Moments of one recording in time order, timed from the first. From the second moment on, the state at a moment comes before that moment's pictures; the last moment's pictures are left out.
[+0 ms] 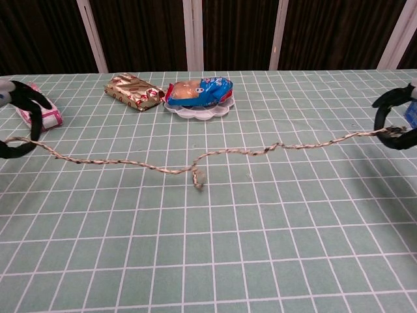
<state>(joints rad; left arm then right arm) -0.45 -1.34 -0.13 -1.83 1.08 1.29 0.59 0.42 -1.42 0.25 -1.75 -0.94 1.27 -0.39</state>
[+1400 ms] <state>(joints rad) -0.38 -1.36 -0.07 -1.67 1.11 1.26 0.50 0.36 -1.38 0.21 -1.59 -0.92 1.21 -0.27</state>
